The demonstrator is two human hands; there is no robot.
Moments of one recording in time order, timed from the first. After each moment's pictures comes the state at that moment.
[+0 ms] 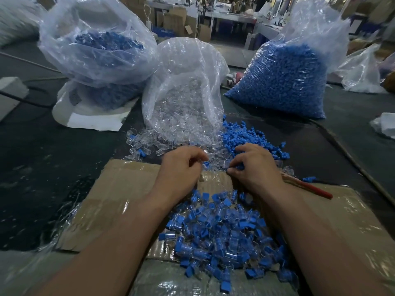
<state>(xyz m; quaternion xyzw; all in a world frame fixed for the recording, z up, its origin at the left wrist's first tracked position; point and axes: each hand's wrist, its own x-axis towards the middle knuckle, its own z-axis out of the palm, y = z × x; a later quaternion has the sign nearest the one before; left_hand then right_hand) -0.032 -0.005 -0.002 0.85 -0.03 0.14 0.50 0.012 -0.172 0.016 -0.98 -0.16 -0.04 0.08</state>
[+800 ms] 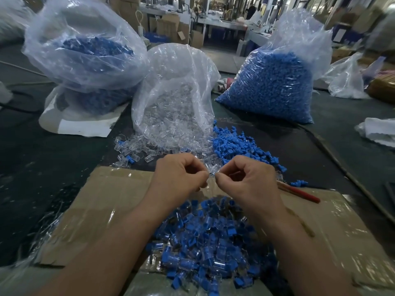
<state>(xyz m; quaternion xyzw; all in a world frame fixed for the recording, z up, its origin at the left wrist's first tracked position) -0.044 -0.019 0.018 0.81 -0.02 0.10 0.58 -0.038 -0.168 0.029 -0.86 -0.17 -0.11 0.46</state>
